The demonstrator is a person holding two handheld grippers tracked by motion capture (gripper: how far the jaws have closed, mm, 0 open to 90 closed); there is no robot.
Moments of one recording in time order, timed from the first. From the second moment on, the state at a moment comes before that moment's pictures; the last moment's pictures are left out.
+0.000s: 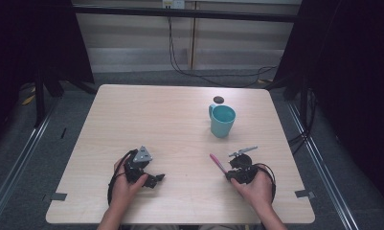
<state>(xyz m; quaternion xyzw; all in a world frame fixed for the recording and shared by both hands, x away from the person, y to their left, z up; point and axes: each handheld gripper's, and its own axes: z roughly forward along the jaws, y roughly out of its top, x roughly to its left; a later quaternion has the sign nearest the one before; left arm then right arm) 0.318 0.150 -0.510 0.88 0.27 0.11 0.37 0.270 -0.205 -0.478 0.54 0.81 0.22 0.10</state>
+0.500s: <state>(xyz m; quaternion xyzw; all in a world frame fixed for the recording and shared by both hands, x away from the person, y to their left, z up) 0.317 0.149 -0.510 0.88 0.27 0.11 0.37 0.276 -0.210 -0.463 0.51 0.82 0.25 0.08</state>
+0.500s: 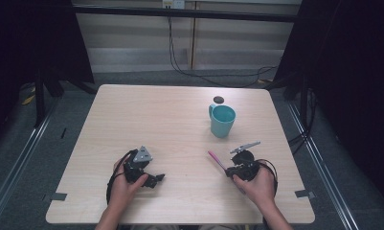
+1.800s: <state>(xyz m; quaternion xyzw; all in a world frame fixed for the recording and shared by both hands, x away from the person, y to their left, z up) 0.323 0.088 -0.462 0.90 0.18 0.16 0.35 0.285 -0.187 -0.426 0.46 0.84 0.28 0.05</state>
